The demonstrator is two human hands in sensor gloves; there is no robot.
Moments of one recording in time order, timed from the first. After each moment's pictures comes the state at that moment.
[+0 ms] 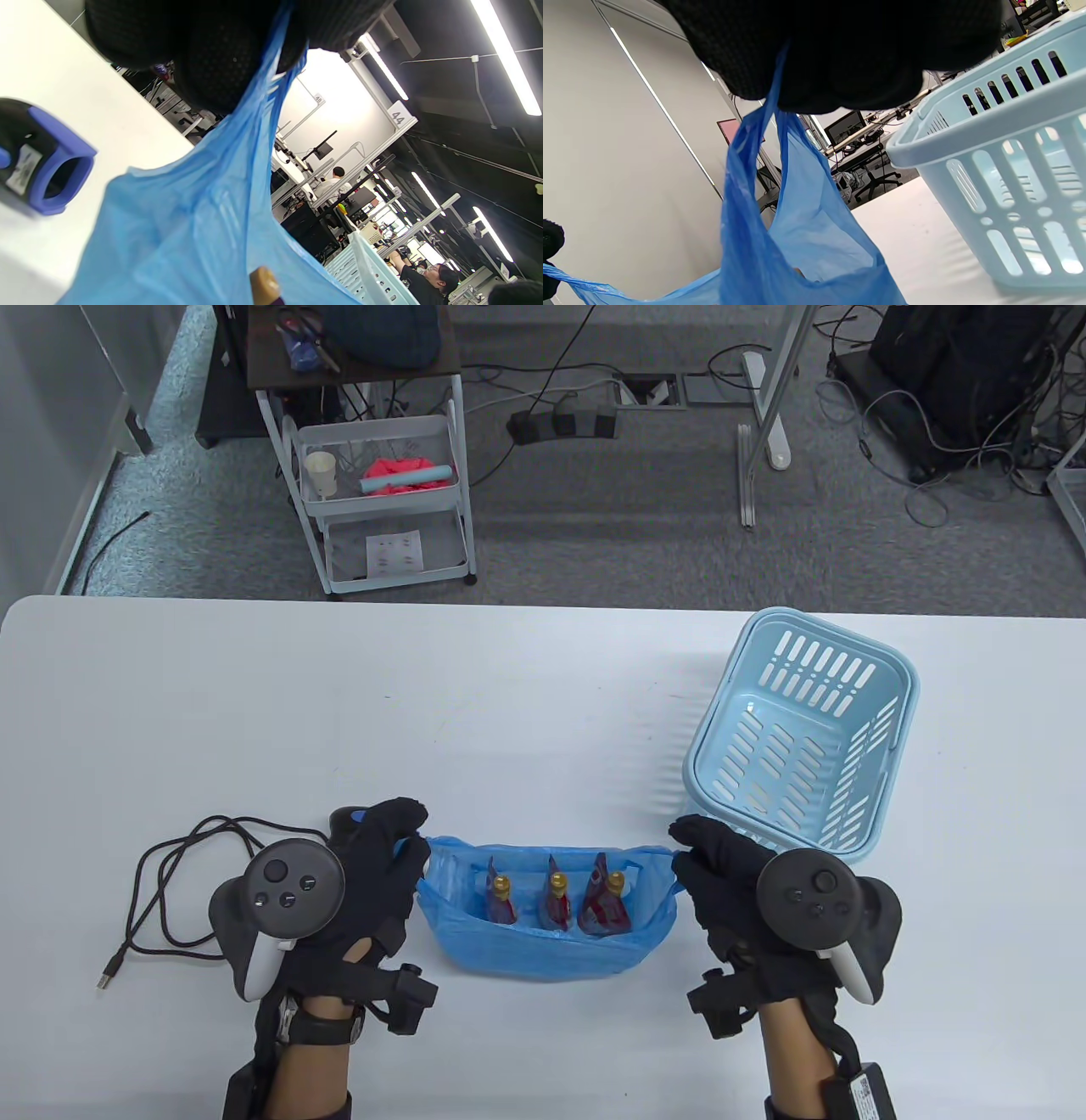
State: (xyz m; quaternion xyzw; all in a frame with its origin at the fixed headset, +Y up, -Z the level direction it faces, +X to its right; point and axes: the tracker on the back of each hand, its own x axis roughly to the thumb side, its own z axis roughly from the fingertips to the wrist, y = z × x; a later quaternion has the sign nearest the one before) left_hand -0.201 -0.617 -0.184 0.04 -0.03 0.40 0.92; right_hand 0.172 -0.600 -0.187 0.05 -0.07 0.94 0.33
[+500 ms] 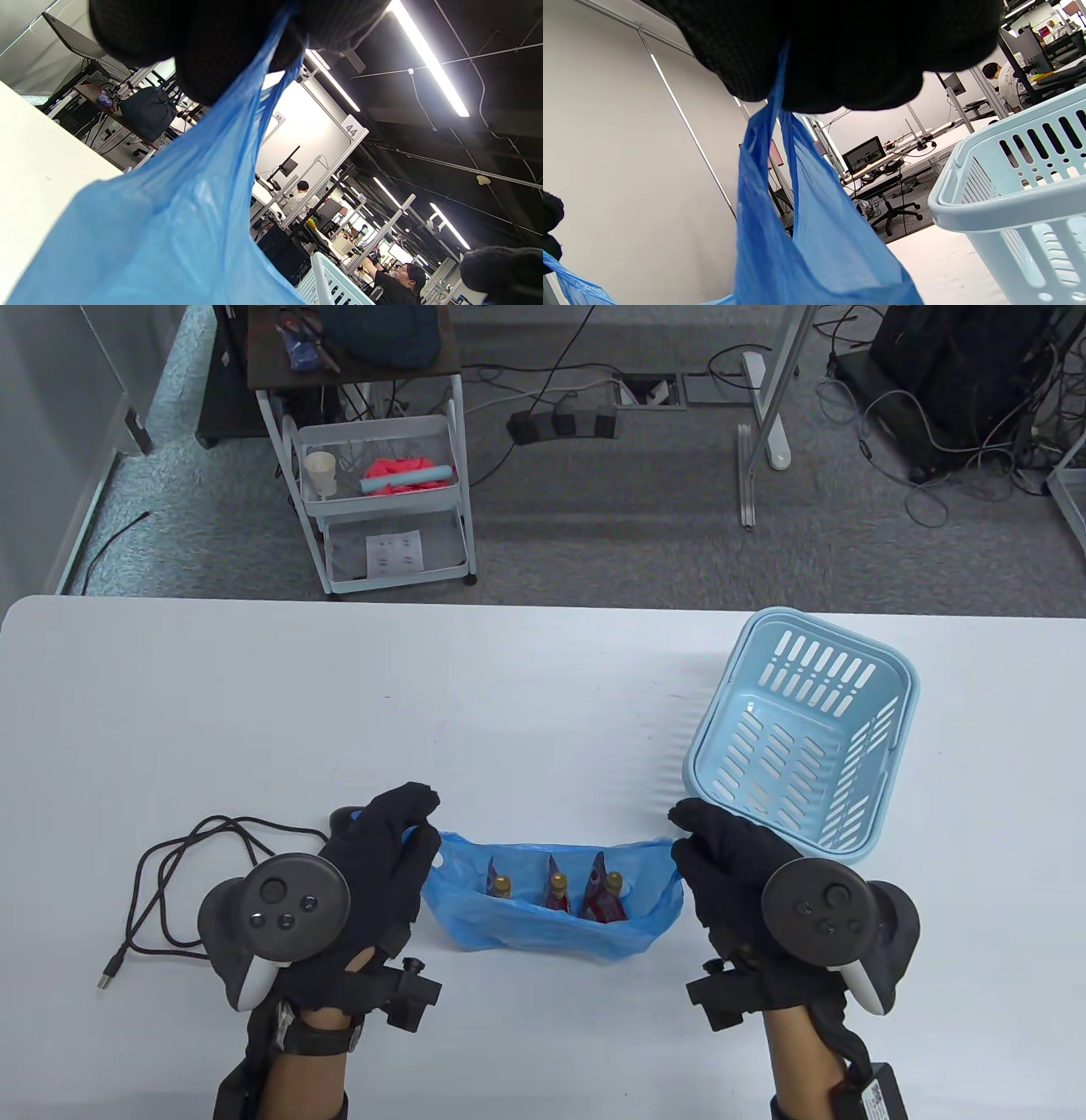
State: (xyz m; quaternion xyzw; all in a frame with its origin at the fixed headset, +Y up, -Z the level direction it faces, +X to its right) left_hand -0.188 -0.577 -0.172 0.11 -0.08 0.37 0.92; right_hand 0.165 -0.569 -0.177 0.07 -0.12 0.94 0.31
